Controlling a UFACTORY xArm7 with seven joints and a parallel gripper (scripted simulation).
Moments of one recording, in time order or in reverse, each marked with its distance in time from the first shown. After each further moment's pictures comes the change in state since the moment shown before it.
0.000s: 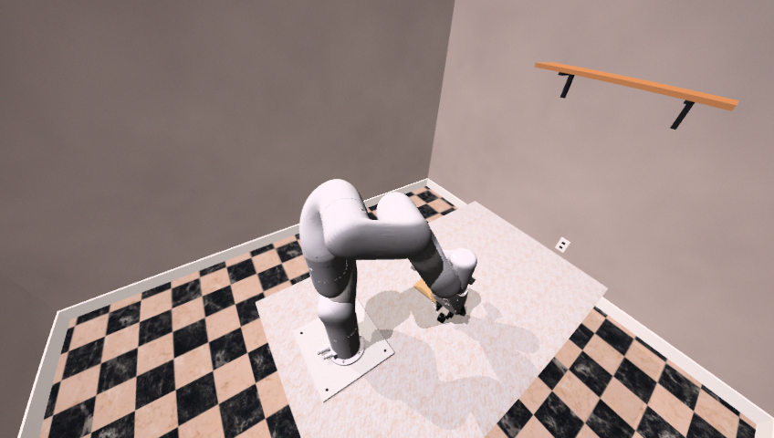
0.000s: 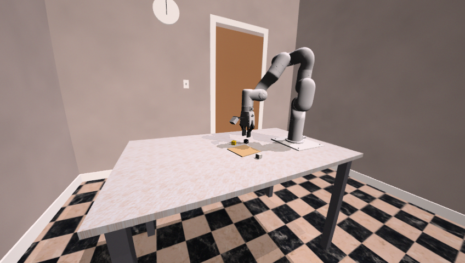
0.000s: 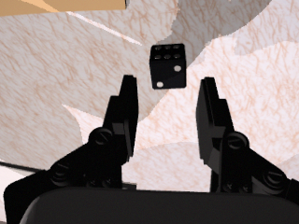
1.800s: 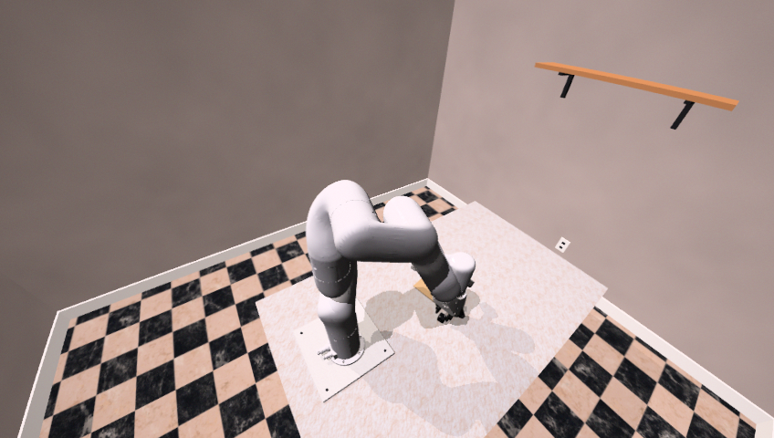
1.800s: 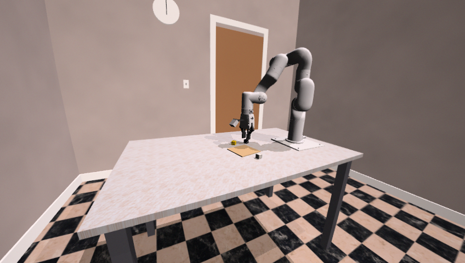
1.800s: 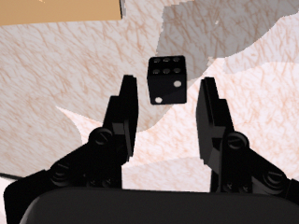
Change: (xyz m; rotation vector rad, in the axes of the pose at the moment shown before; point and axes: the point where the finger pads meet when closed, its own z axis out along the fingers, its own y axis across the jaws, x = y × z) arm 0.001 0.000 0.016 -0.001 0.001 0.000
